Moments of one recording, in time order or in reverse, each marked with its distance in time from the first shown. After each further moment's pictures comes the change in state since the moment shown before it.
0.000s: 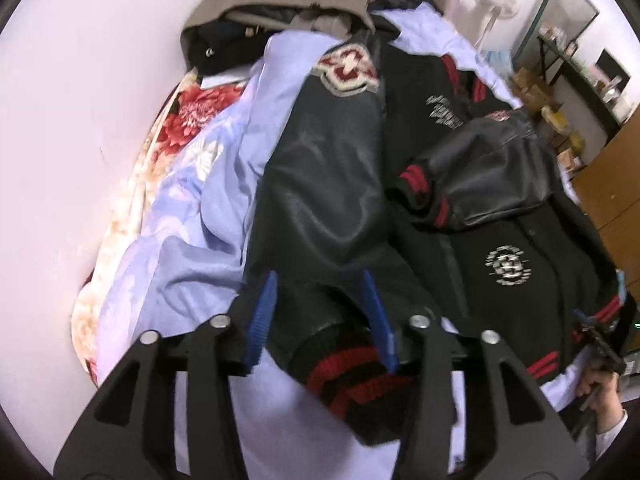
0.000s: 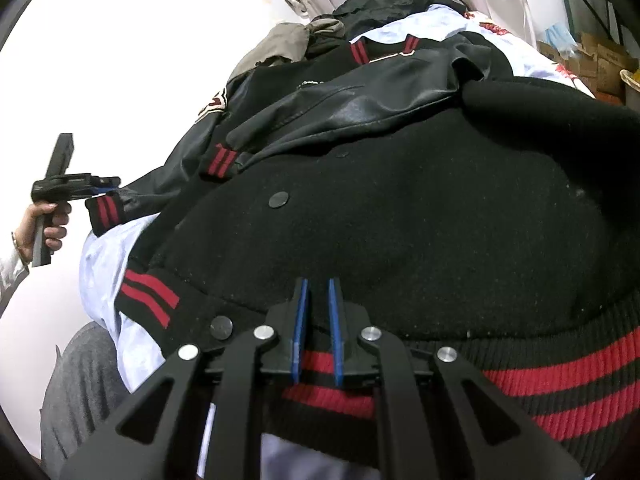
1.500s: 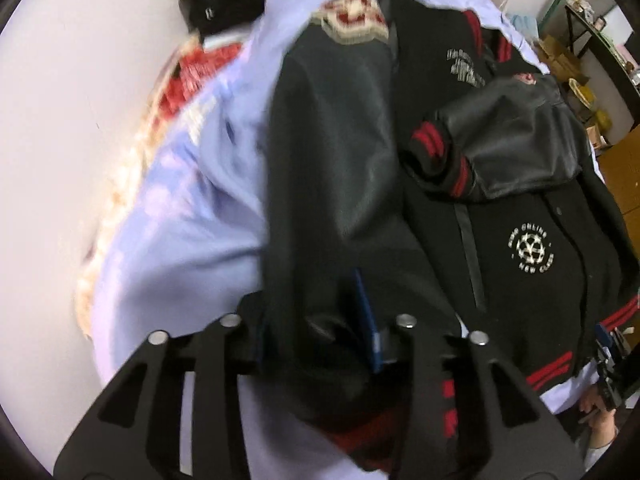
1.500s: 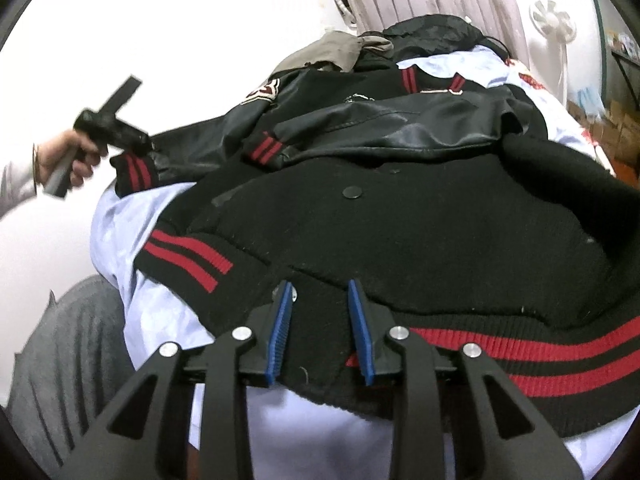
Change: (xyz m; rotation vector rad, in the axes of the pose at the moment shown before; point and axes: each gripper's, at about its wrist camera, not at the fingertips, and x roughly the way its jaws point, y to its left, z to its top) left arm 0.034 -0.024 0.005 -0.017 0.172 0.061; right arm -0.017 0.045 -0.014 -0.195 -0.034 -0.001
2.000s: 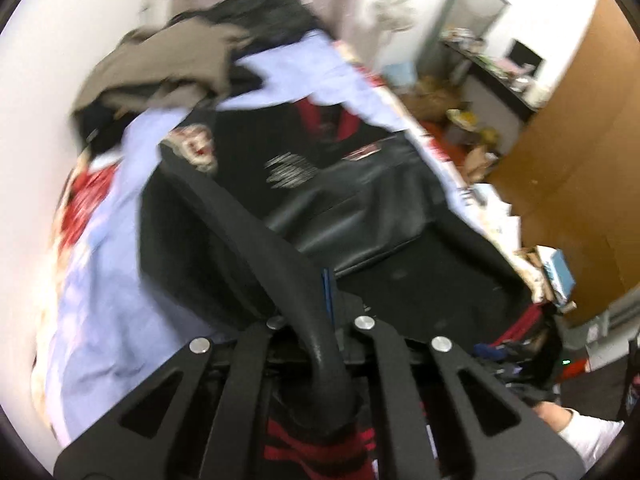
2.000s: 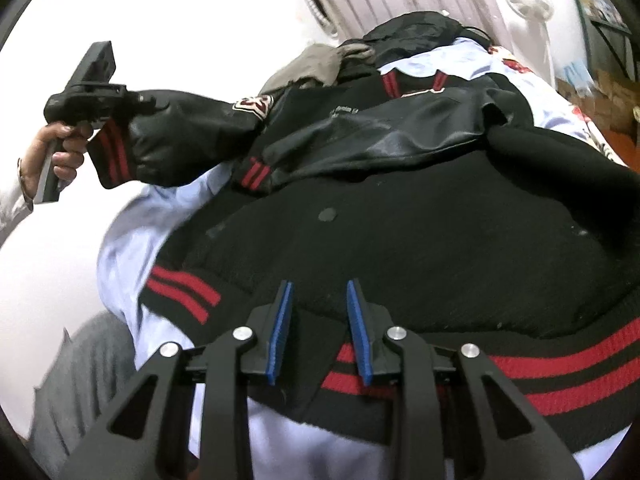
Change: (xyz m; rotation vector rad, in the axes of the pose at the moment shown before) left arm -0.112 -0.129 0.042 0.236 -0.315 -0.357; right arm -0.011 -0.025 0.013 0.132 -0.082 0.051
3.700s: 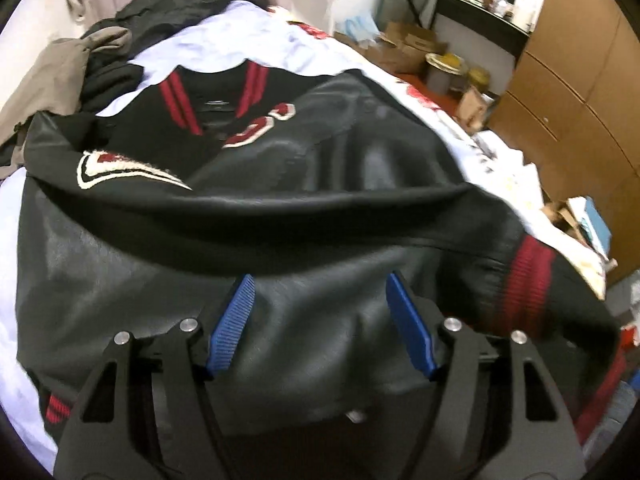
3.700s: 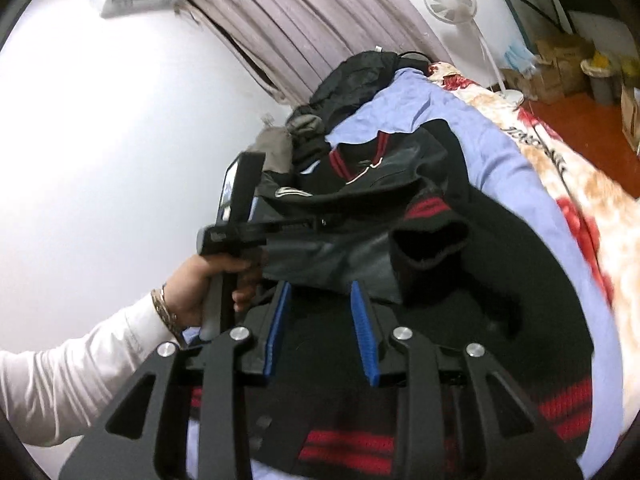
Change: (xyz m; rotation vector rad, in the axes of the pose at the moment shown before) left arm 0.260 -0.100 0.046 0.188 0.078 0.059; right arm -0.041 -0.047 0.097 0.198 -0.151 -0.059
